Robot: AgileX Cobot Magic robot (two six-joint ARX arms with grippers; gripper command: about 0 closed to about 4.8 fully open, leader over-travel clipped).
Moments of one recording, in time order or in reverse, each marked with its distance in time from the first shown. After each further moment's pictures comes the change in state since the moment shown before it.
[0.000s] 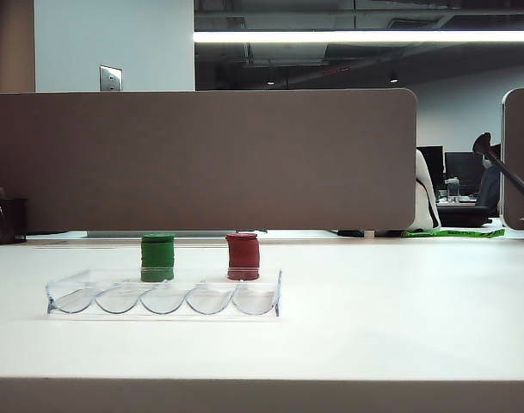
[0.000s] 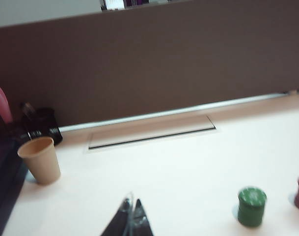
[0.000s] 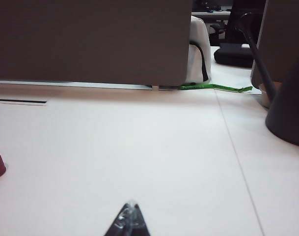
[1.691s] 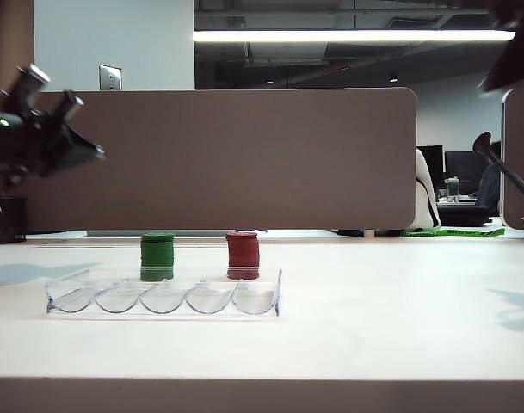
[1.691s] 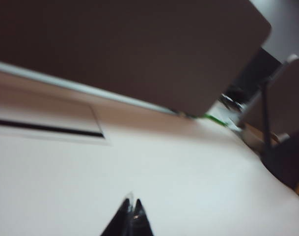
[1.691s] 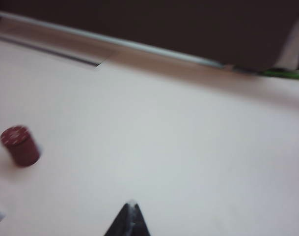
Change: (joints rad) left arm -0.047 1.485 0.467 1.025 0.415 -0.642; right arm 0.150 0.908 0.331 0.347 -0.101 -0.118
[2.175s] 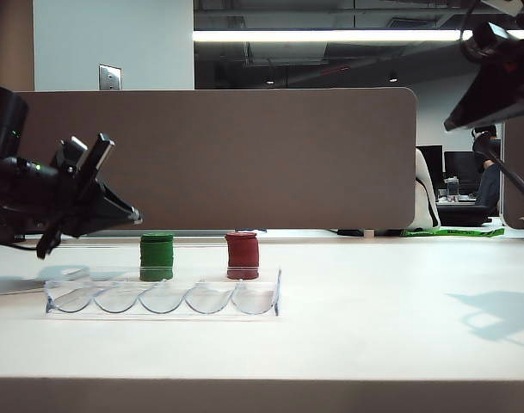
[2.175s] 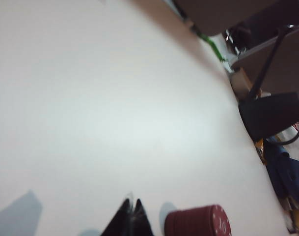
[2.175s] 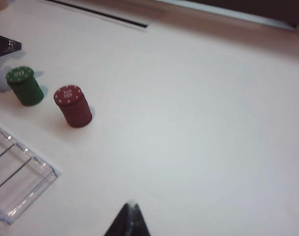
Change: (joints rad) left arm -0.101 0.083 0.000 -0.258 0.068 -0.184; right arm 0.077 0.090 0.000 -0.050 -0.095 -0.001
